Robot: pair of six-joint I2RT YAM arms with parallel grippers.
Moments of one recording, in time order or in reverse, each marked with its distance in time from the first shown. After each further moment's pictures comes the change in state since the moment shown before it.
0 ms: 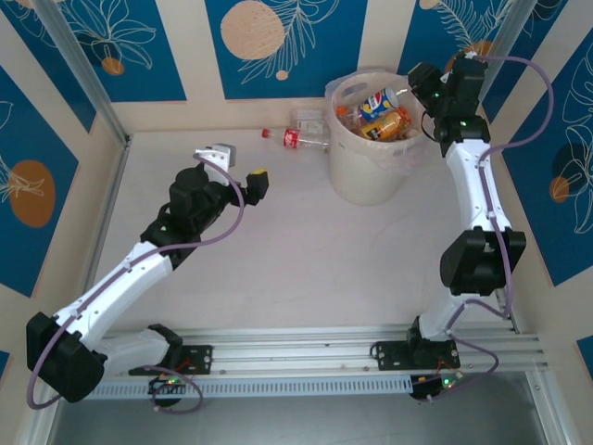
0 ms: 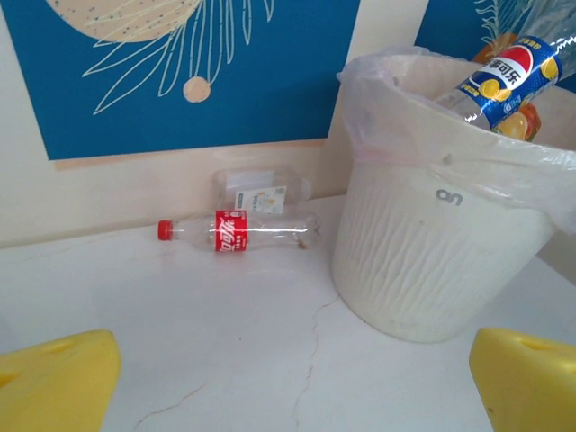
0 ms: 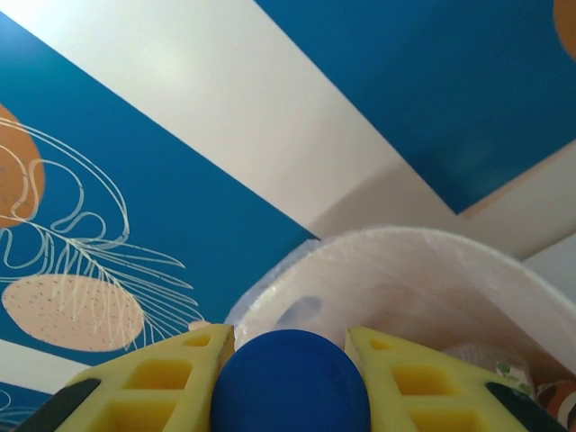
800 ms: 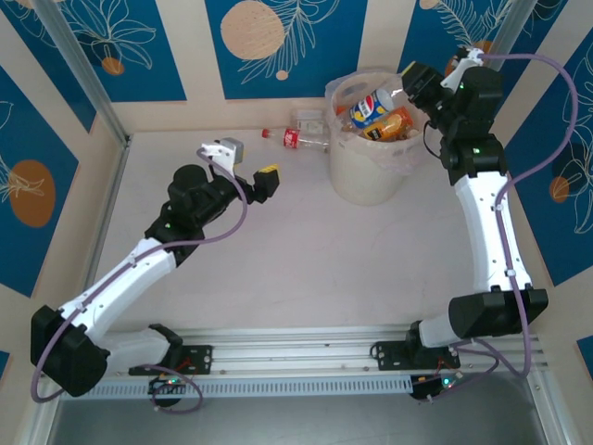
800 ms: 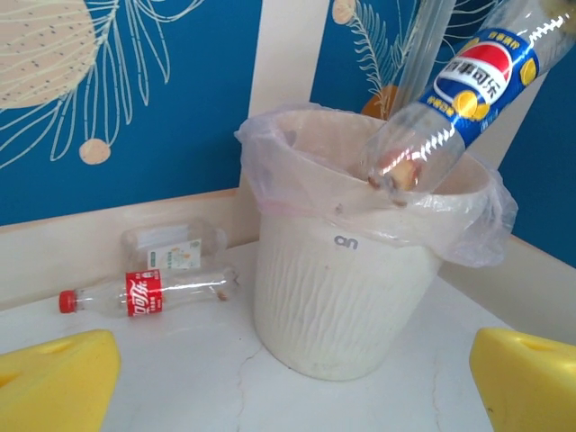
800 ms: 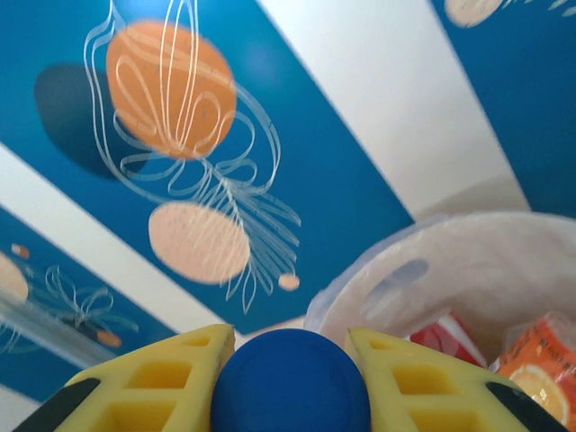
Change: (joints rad) left arm 0.000 0.028 0.003 0.172 0.194 0.004; right arm 0.080 -0.316 -0.124 -0.011 -0.009 -0.119
